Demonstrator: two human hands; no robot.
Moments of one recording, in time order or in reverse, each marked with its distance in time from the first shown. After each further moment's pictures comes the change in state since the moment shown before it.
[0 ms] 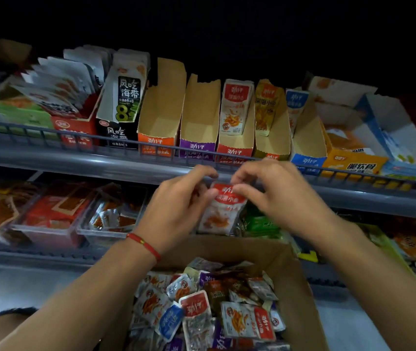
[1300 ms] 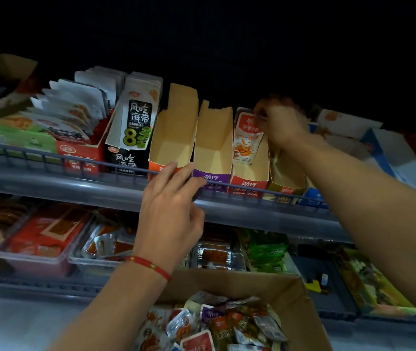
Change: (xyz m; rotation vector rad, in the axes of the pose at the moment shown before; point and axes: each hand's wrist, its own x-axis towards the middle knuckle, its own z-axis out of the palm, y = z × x) left_hand 0.027 -0.020 -0.020 0.335 0.155 -0.126; right_hand 0.205 0.074 -0.026 -0.364 0.264 0.175
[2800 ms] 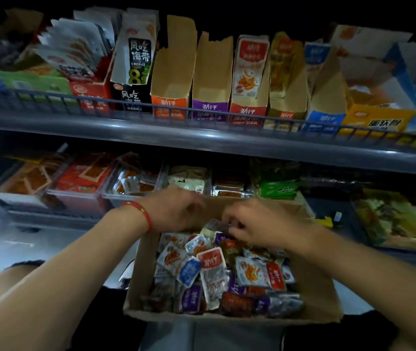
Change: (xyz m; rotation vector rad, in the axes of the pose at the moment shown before) left_hand -0.069 -0.014 0.000 0.148 -0.960 0.149; right_hand -0.288 -0.043 0.048 0.198 -0.647 -0.516
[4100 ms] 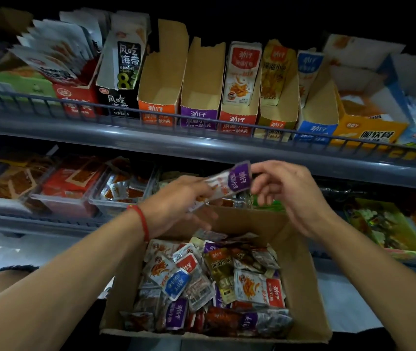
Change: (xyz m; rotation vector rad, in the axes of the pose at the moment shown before) left_hand 0.019 0.048 -0.014 -1.285 0.134 -0.246; right_hand -0.027 0.042 -0.049 1.350 0.541 0.252
